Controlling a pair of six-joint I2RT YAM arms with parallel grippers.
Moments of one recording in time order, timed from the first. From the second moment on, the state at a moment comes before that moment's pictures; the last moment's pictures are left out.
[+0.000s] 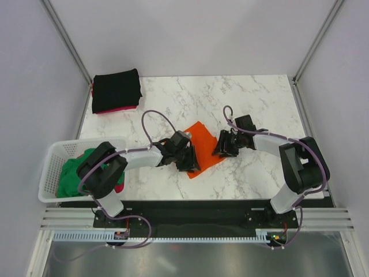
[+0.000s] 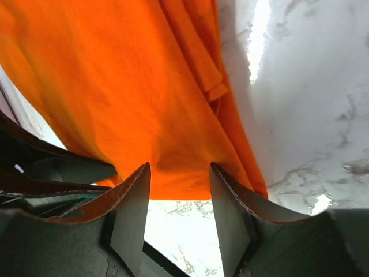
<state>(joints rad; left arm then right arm) -0.80 1.69 0.87 -0.15 0.22 -0.85 0.32 1.68 0.86 -0.24 -0.49 0.51</state>
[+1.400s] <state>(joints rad) -0.45 1.57 0.73 0.08 0.21 -0.82 0.29 1.07 0.78 -0.71 -0.34 0.40</state>
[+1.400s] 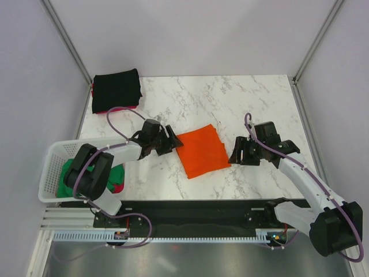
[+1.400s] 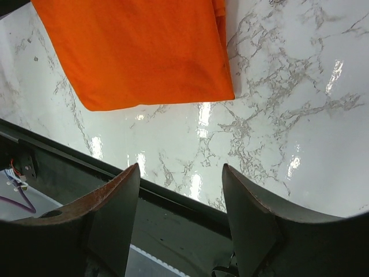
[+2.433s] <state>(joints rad) -0.33 1.70 1.18 -0.12 0.30 -0.68 0.29 1.04 0.78 -0.72 -0.39 0.39</state>
